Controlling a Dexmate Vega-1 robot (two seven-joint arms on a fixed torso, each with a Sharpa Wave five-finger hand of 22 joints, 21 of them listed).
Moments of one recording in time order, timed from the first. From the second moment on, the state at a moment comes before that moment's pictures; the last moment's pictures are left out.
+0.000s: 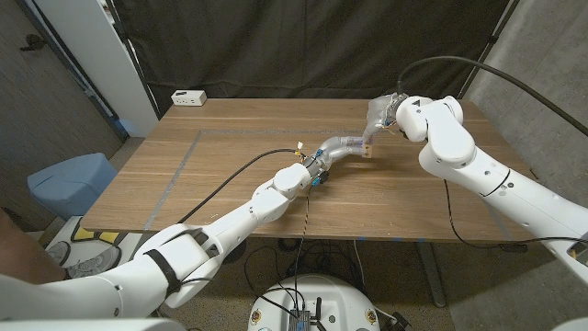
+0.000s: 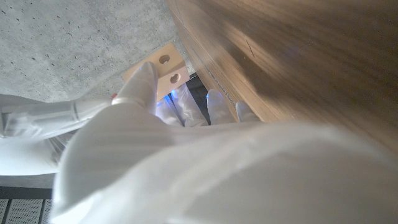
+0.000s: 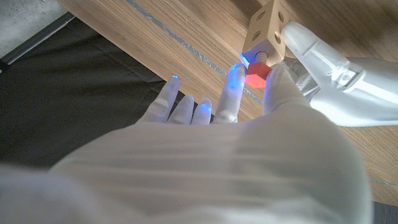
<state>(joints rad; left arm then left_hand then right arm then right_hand) 0.53 0.13 0.78 -0.94 -0.24 -0.36 -0.09 0.90 0.09 0.41 -0.20 0.27 0.82 -0.20 0.20 0.19 0.81 -0.21 0.20 0.41 0.37 -0.04 0.20 0.18 0.07 0.12 0.20 0.18 -0.59 -0.82 -0.68 -2.14 -1.07 -0.62 0.86 0.83 -0.05 0.35 -0.13 0.18 1.01 -0.07 0.51 0.25 0.39 -0.11 0.22 0.20 0.32 -0.04 0.22 0.19 0.54 0.02 0.19 0.16</state>
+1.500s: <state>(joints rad) 0.54 0.13 0.78 -0.95 -0.24 -0.35 -0.08 0.89 0.09 0.42 -0.21 0.27 0.81 -0.20 0.20 0.19 0.81 -0.21 0.20 0.41 0.38 -0.05 0.20 0.18 0.08 0.12 0.20 0.18 -0.62 -0.78 -0.68 -2.11 -1.15 -0.62 0.81 0.71 -0.06 0.29 -0.10 0.20 1.22 -0.05 0.58 0.21 0.51 -0.16 0.22 0.20 0.40 -0.04 0.22 0.19 0.60 -0.02 0.19 0.16</state>
